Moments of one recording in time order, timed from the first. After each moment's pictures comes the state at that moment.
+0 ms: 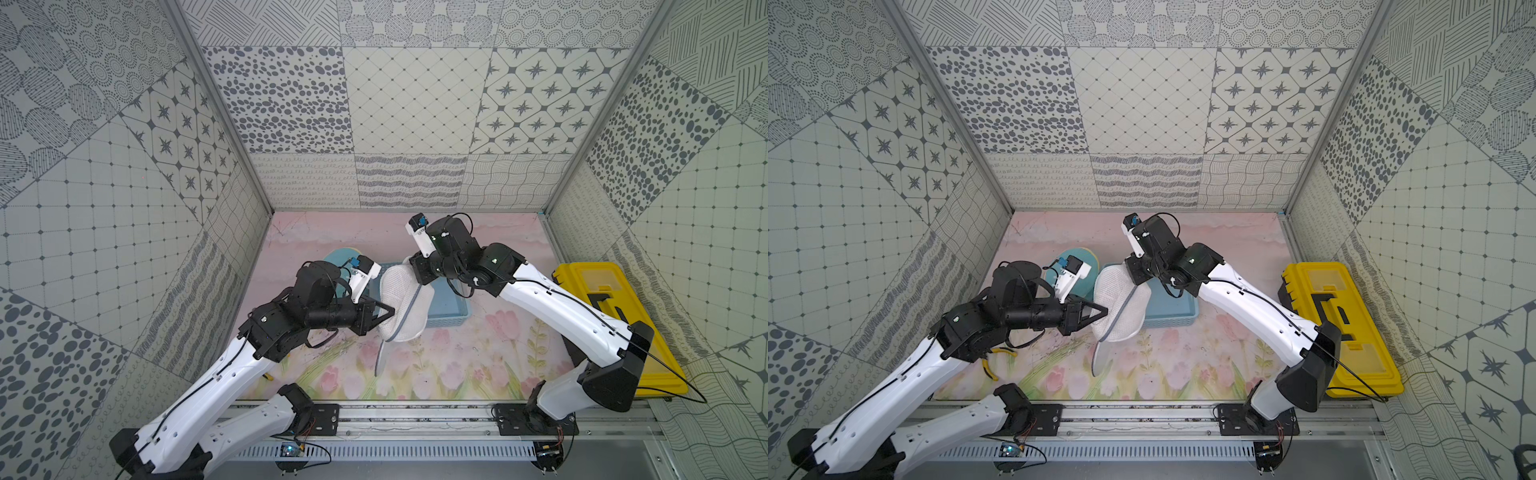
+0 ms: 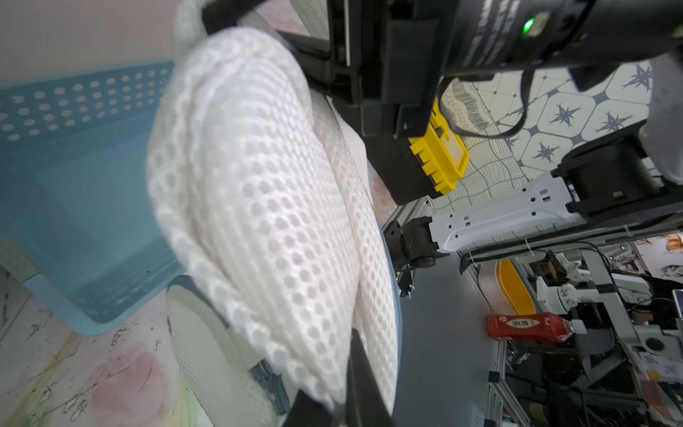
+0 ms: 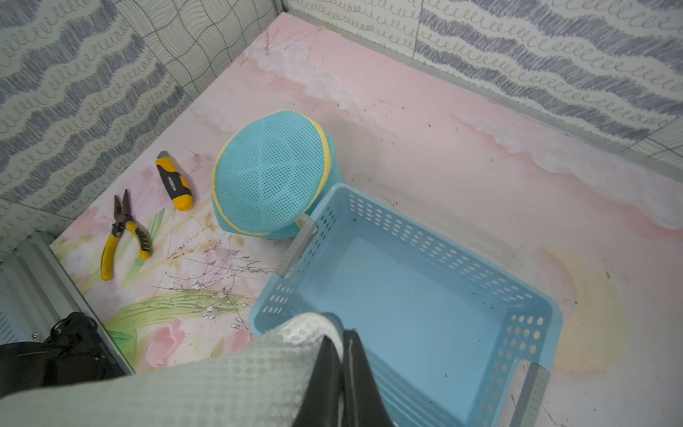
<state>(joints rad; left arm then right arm) -0.65 0.87 1.07 -0.73 0.46 -0.45 0.84 1.51 1.55 -0.77 0.11 0.23</state>
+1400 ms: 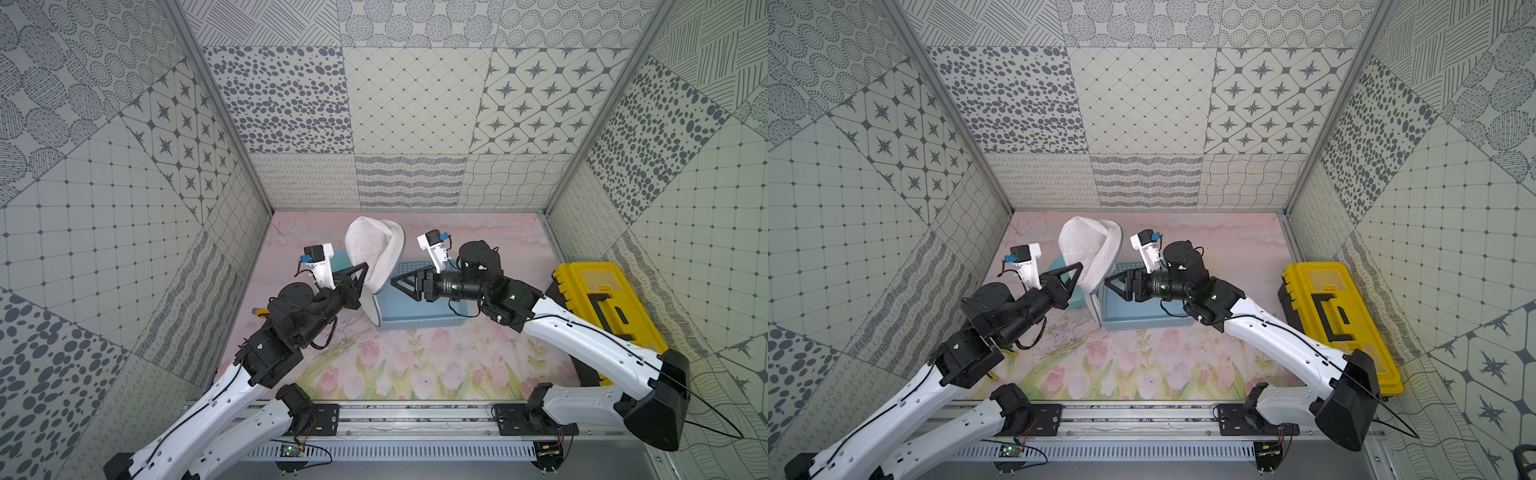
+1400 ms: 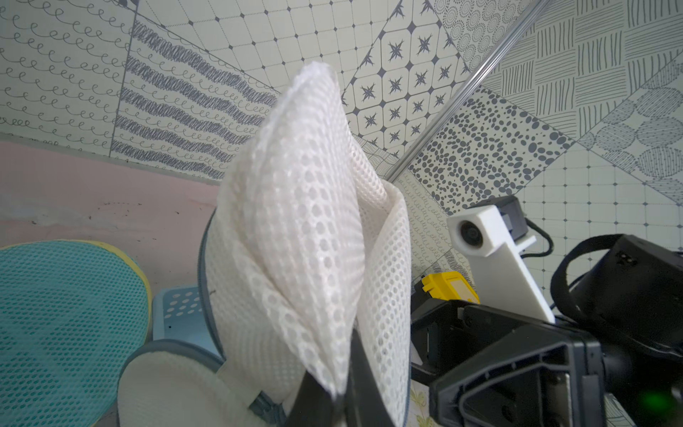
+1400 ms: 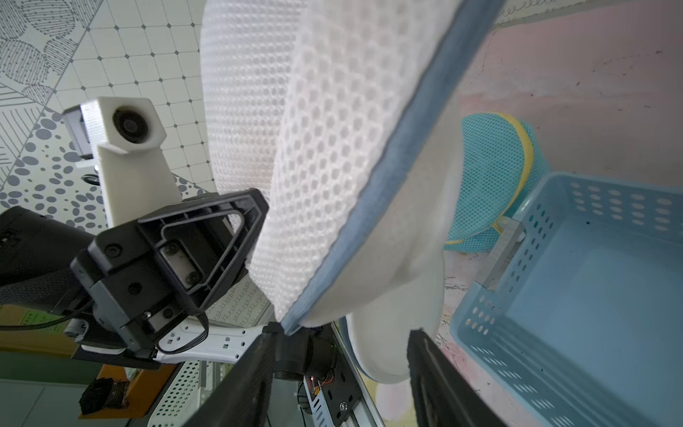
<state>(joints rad) -0.65 0.70 0.82 -0.16 -0.10 -0.58 0.84 1.26 1.12 -0.14 -0.42 0.68</state>
